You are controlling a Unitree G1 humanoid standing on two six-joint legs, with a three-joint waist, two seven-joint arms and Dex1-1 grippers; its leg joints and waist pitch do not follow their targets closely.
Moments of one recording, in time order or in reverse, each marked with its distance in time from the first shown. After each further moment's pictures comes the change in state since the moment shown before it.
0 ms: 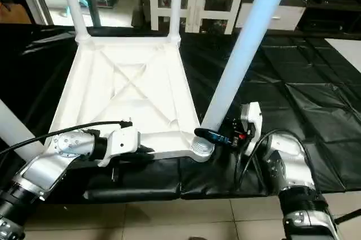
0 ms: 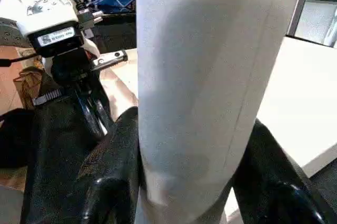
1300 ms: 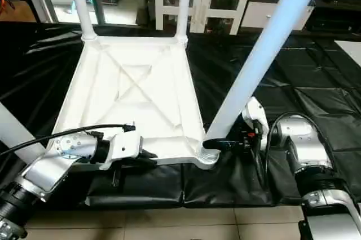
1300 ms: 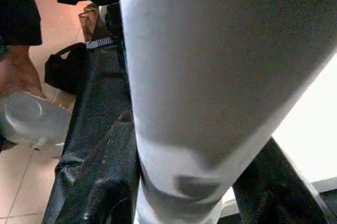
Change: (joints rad) left arm 0.000 0.003 -0.026 -0.012 -0.022 -0.009 -0.036; right arm -0.127 -0.156 0.138 0.067 -0.061 0.024 0.209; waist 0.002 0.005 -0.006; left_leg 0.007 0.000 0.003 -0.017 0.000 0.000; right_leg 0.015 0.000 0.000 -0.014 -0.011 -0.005
